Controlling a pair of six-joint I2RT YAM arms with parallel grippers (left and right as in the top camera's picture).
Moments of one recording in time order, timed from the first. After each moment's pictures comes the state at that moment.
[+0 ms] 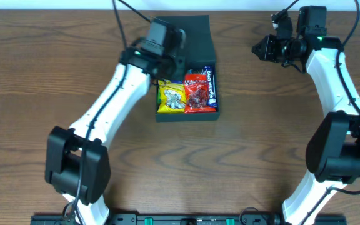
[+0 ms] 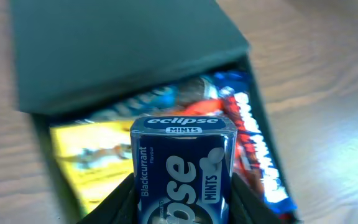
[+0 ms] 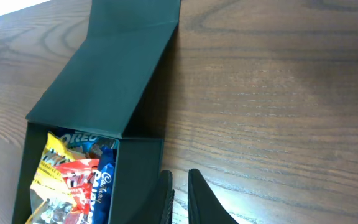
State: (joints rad) left arm -0.43 1.88 1.59 -0.70 0.20 -0.26; right arm -0.07 1.99 1.66 -0.67 -0.55 0.10
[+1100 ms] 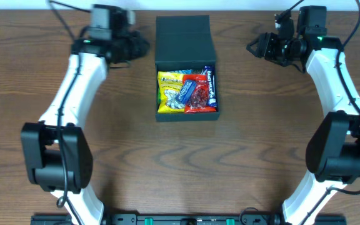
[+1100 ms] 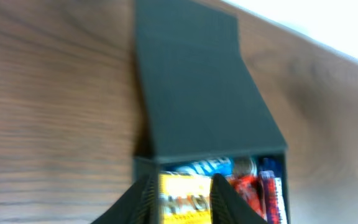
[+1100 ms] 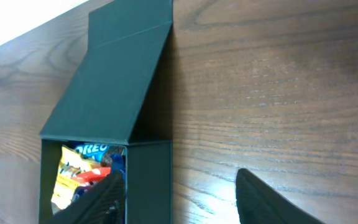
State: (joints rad) left arm -0.10 1.90 1.59 -0.56 0.41 -0.40; right arm -0.07 1.99 1.66 -0.67 -0.55 0.25
